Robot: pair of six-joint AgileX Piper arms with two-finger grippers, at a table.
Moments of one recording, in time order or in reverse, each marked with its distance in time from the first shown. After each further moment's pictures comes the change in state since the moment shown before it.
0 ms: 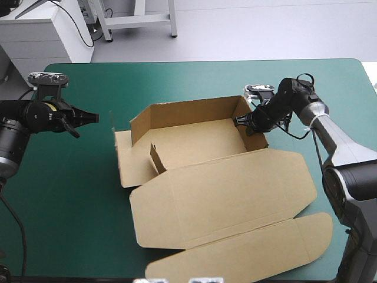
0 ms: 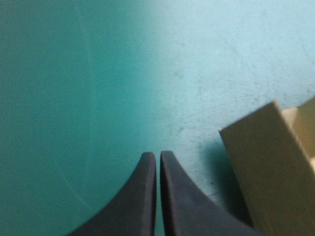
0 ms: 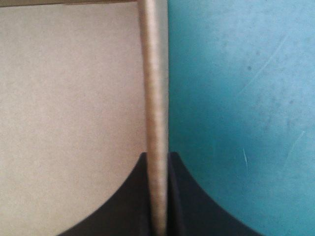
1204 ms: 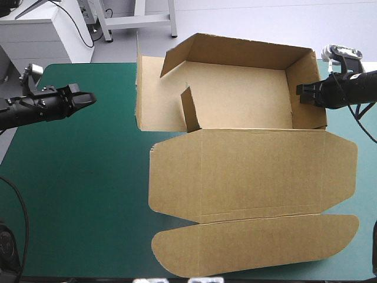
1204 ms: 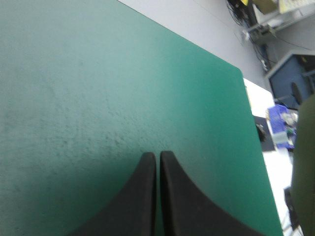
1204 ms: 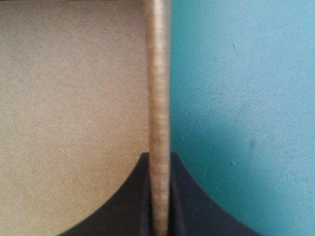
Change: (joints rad) left arm 0.359 0.144 0.000 -1.106 0.222 0.451; right arm -0.373 -0.403 0.002 0.228 0.147 -0.140
